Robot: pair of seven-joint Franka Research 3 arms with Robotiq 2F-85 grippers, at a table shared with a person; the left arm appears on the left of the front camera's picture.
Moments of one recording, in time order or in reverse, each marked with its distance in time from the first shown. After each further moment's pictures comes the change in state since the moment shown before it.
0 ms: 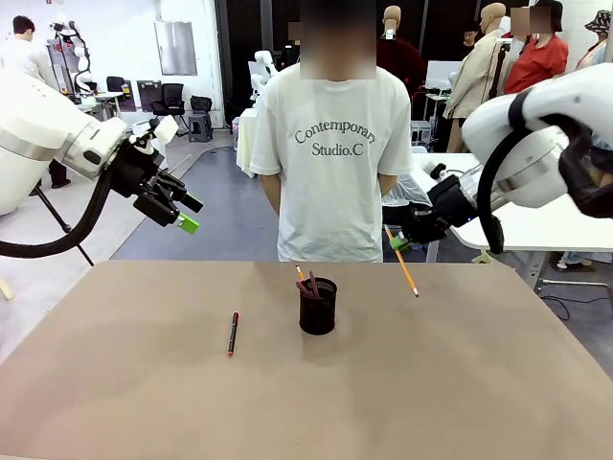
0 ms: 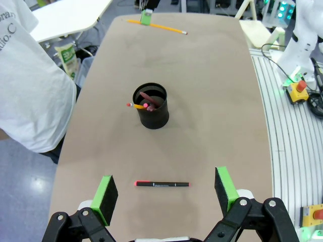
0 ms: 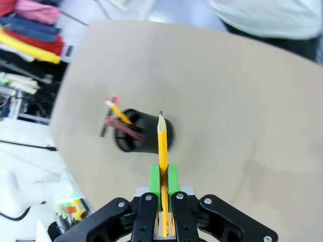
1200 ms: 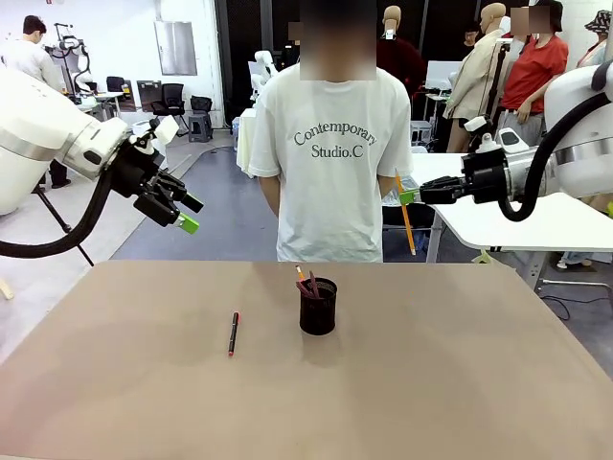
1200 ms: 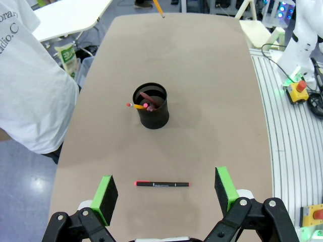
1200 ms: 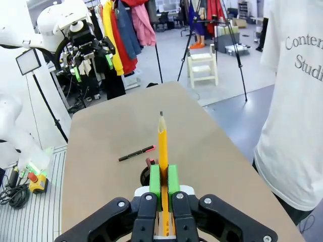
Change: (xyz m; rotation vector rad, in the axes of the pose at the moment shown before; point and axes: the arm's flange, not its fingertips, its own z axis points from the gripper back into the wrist) left arm 0.000 0.000 0.000 0.000 0.000 0.000; right arm -0.008 0.016 0.060 0.234 -0.367 0.725
